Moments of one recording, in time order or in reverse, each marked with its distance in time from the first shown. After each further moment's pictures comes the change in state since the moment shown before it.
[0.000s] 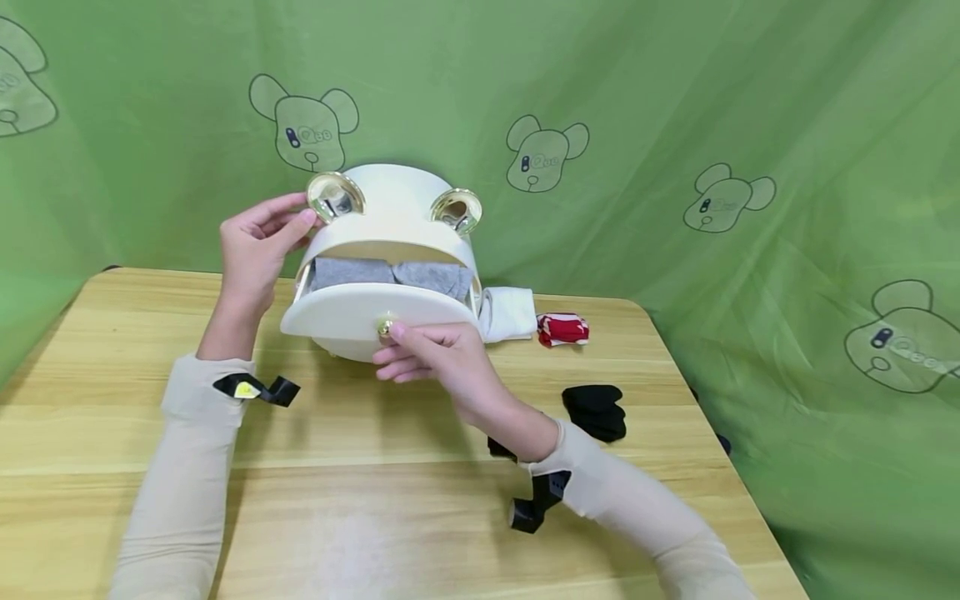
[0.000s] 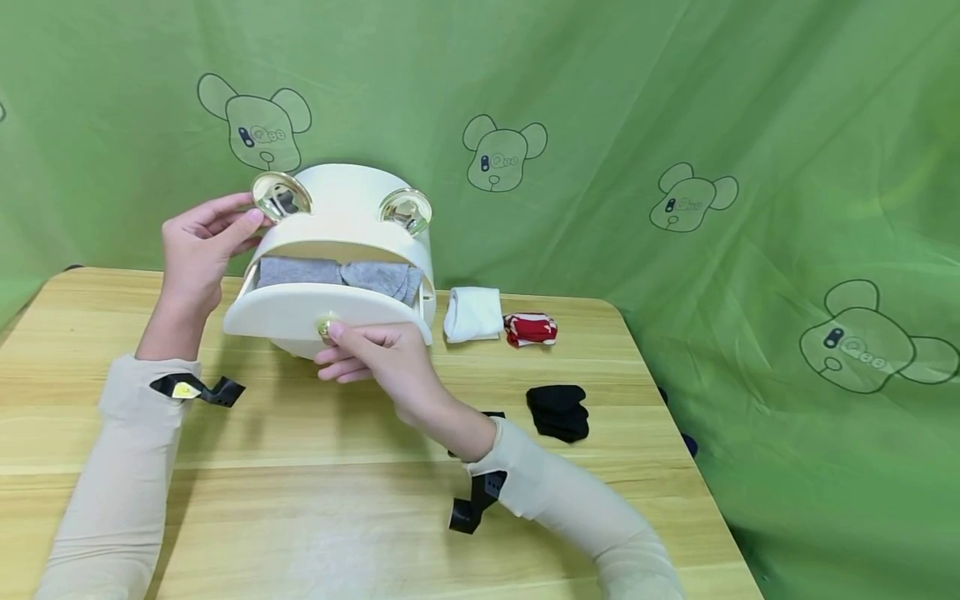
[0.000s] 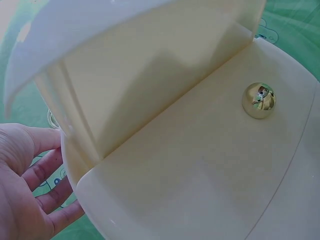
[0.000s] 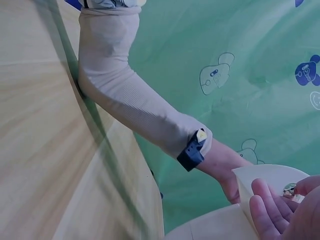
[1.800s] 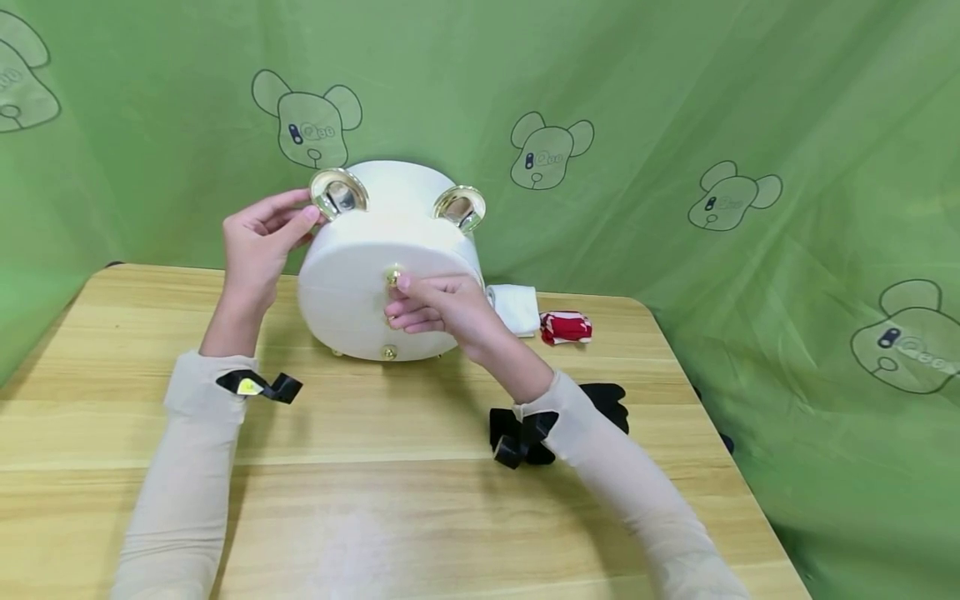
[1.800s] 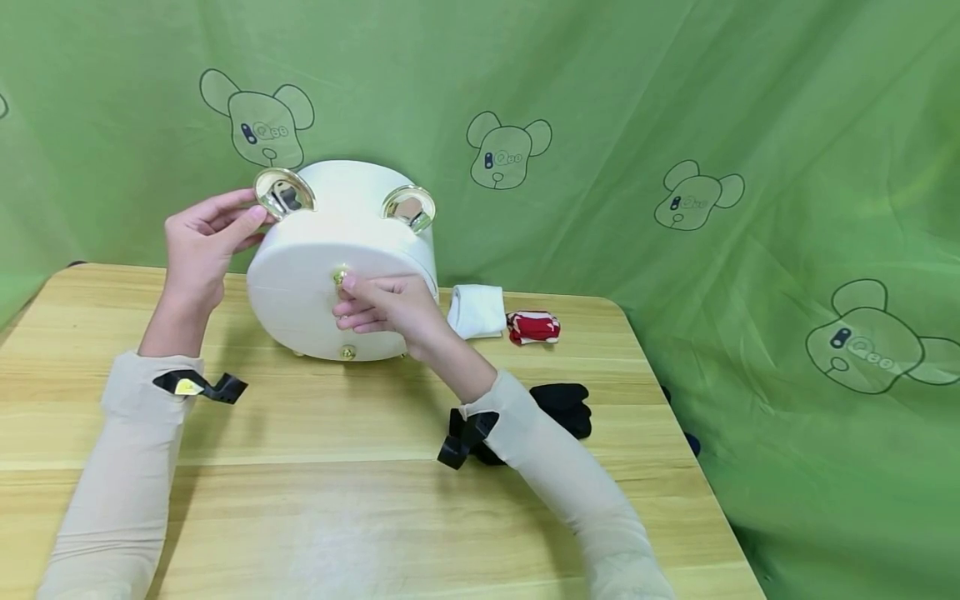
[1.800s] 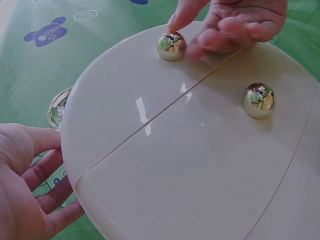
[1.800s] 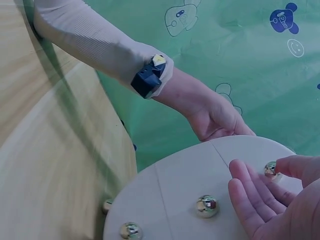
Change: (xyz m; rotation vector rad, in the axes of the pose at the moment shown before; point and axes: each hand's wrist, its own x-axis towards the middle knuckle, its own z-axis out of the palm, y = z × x) left_hand 0.001 0.001 0.000 0.026 0.000 -0.009; right_hand 0.060 -0.006 -0.029 -0.030 0.001 0.124
